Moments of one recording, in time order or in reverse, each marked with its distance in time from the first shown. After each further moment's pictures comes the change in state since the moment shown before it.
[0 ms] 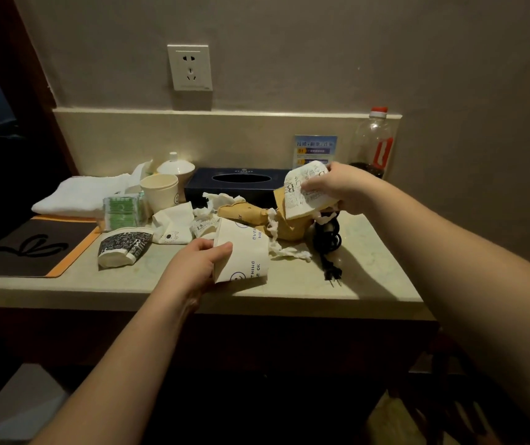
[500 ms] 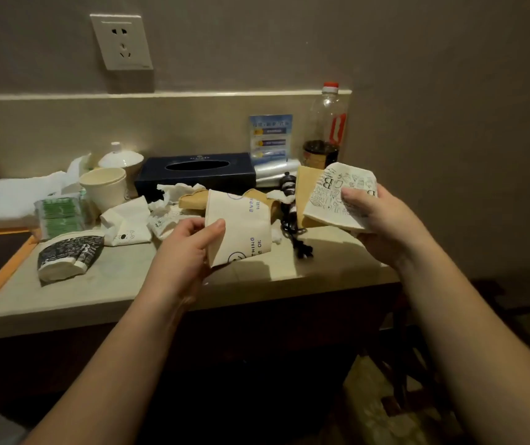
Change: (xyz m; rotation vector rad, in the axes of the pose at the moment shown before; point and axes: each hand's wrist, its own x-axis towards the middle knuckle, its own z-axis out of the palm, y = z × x) left_hand -0.024 0.010 0.035 -0.138 -0.212 0.101; right_hand -0.113 0.084 -0.018 0.777 0.209 -0.085
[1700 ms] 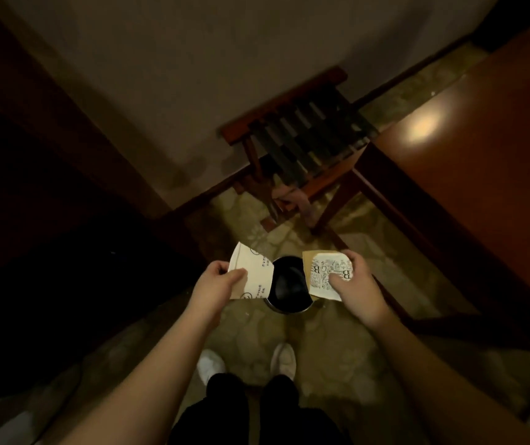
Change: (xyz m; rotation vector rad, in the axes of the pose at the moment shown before) left_hand -0.137 -0.453 0.306 0.623 -0.276 -0.672; right_hand -0.260 0.278 -0.484 -0.572 0.589 0.625
